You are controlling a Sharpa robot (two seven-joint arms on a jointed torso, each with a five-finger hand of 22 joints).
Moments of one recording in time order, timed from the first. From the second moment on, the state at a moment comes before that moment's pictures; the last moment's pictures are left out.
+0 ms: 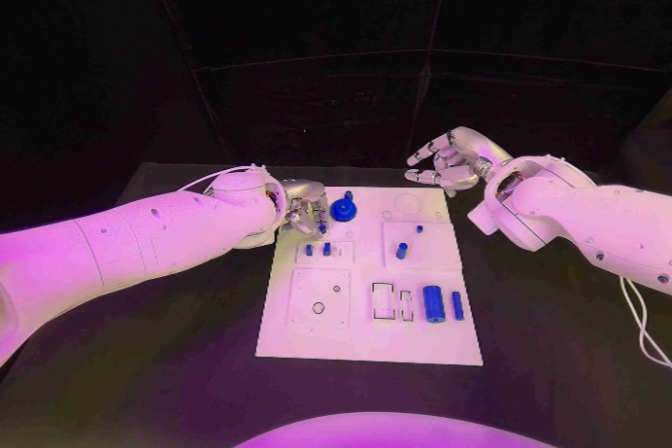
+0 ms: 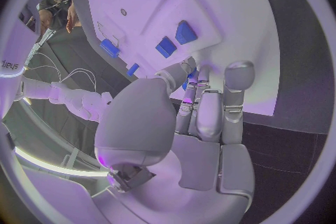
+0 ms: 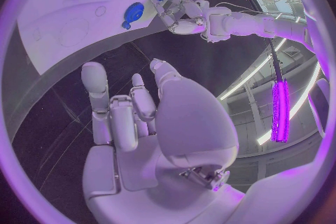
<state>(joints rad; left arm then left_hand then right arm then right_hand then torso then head) 1.23 -0.63 -0.07 1.24 -1.37 0.03 -0.14 1.31 -0.11 0.50 -0.08 0.05 1.00 0.15 0.17 0.06 1.05 0.09 0.23 0.06 1.46 0.00 1.33 1.00 0.15 1.37 0.09 0.93 0.93 1.26 -0.76 -0.02 1.40 -0.99 -0.38 -0.01 1.36 -0.07 0.09 0.16 0.41 0.88 0.16 0.19 0.07 1.32 0.07 1.30 1.18 1.47 0.00 1.52 1.31 0.15 1.15 0.10 1.21 0.60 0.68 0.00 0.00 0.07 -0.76</state>
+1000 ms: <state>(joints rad) 1.23 -0.75 -0.05 1.29 -1.29 -0.06 -0.13 1.31 -0.12 0.48 -0.07 0.05 0.94 0.17 0.11 0.07 0.99 0.11 0.19 0.07 1.46 0.01 1.32 0.97 0.15 1.35 0.11 0.87 0.89 1.26 -0.78 -0.02 1.39 -1.09 -0.31 -0.04 1.46 -0.13 0.27 0.13 0.37 0.99 0.16 0.20 0.07 1.04 0.09 0.47 0.37 1.47 0.02 1.57 1.31 0.18 1.06 0.13 1.08 0.39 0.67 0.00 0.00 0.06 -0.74</state>
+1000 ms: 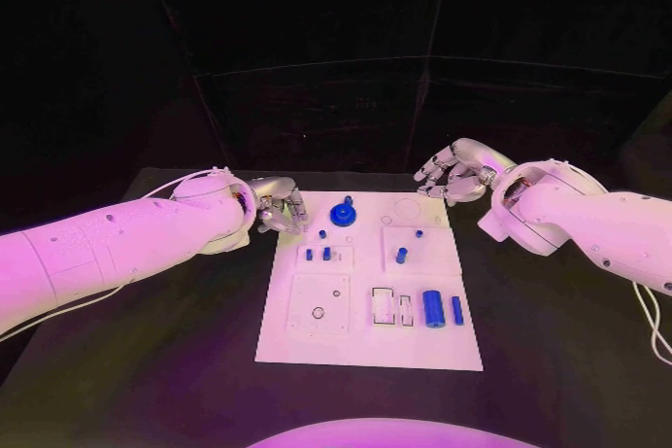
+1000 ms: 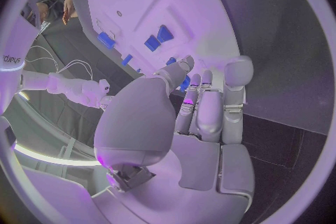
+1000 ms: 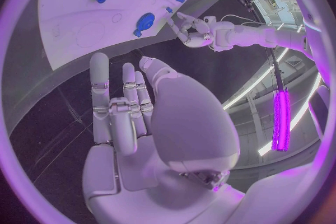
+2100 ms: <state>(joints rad) 1.21 -0.82 -0.05 1.41 -0.02 -0.32 0.55 1.25 -0.05 0.42 0.01 0.05 1.00 0.18 0.15 0.07 1.03 0.12 0.26 0.07 1.21 0.03 1.04 0.48 0.17 1.19 0.13 0.61 0.69 1.18 -0.78 -0.02 1.42 -1.58 -0.19 -0.16 1.44 -0.17 0.31 0.10 0.31 1.02 0.17 0.14 0.07 1.05 0.11 0.27 0.16 1.47 0.04 1.57 1.31 0.18 1.06 0.13 1.06 0.37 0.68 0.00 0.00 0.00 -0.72</state>
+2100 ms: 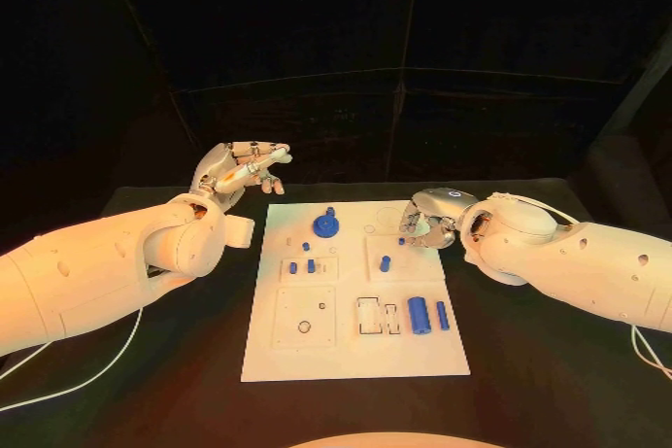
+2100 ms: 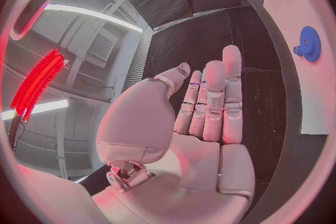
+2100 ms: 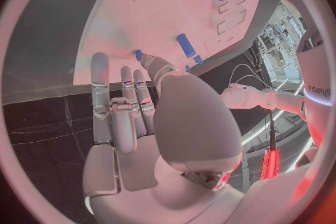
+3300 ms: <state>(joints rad) 1.21 -0.81 -0.05 1.40 0.02 -0.33 0.55 1.26 -0.04 0.41 0.01 0.05 0.99 0.18 0.15 0.07 1.01 0.12 0.27 0.07 1.20 0.03 1.04 0.47 0.17 1.19 0.13 0.59 0.68 1.15 -0.72 -0.02 1.37 -1.61 -0.16 -0.18 1.48 -0.12 0.45 0.02 0.12 1.12 0.15 0.14 0.07 1.16 0.08 0.27 0.10 1.47 0.03 1.57 1.31 0.18 1.09 0.12 1.11 0.43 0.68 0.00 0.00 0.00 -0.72</state>
